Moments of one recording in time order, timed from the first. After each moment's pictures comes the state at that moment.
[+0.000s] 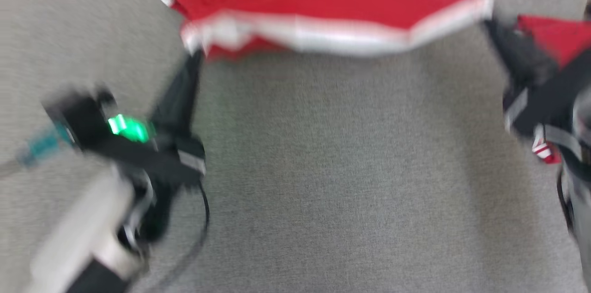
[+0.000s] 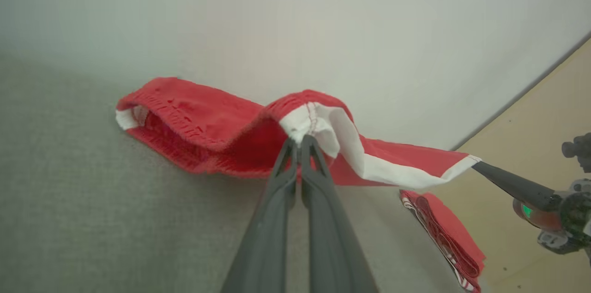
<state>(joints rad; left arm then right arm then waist) -0.73 0.43 -0.60 0.19 -1.12 -0.11 -0.25 -0.66 -0.40 0.06 -0.07 0.68 0.13 0.60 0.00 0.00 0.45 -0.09</state>
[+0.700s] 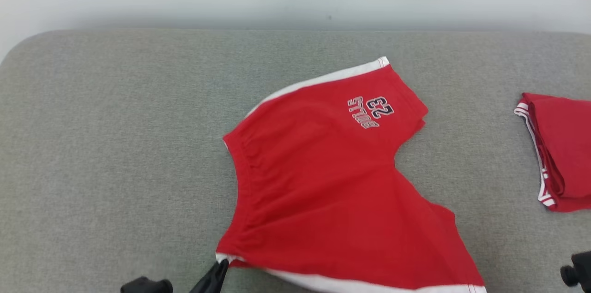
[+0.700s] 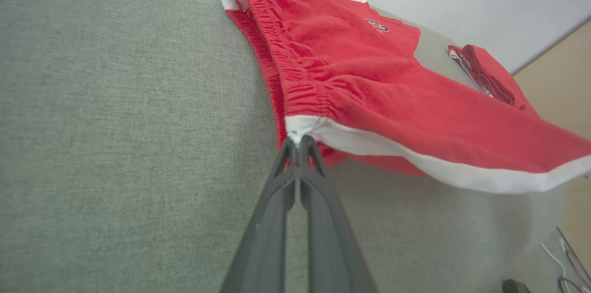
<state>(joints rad) -0.13 0.53 -0.73 0.00 -0.94 0.09 -0.20 0.35 -0.17 -0.26 -0.66 0.80 0.13 1.17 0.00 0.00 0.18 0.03</state>
